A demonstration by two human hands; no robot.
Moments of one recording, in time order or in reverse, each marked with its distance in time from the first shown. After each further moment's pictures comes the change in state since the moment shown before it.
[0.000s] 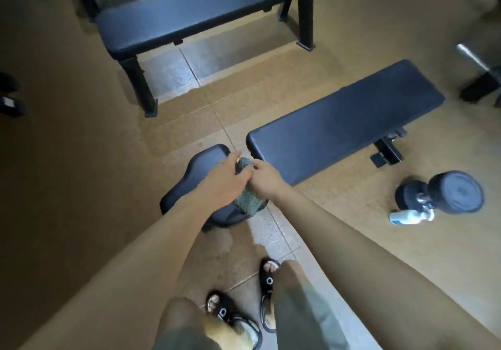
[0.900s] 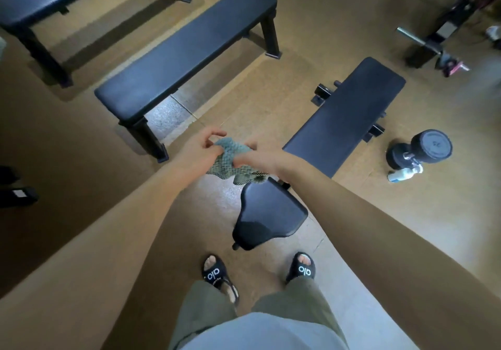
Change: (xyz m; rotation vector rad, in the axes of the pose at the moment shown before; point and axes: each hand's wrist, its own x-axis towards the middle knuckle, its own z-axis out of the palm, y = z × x) left_hand 0.001 0.014 -0.360 -0.124 -0.134 0.176; right_hand -0.037 -0.329 0.007 0.158 0.057 0.059
